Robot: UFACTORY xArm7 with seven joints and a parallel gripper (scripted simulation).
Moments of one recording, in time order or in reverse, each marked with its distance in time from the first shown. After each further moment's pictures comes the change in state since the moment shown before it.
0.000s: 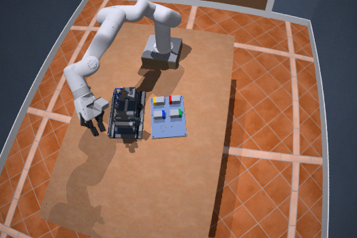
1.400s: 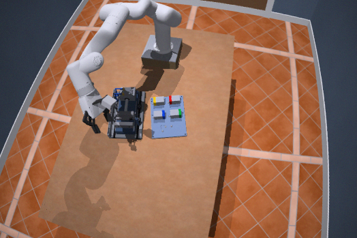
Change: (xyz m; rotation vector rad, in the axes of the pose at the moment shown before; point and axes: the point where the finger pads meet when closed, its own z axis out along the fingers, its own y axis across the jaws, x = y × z) arm 0.010 -0.027 -0.005 0.130 -0.099 -0.077
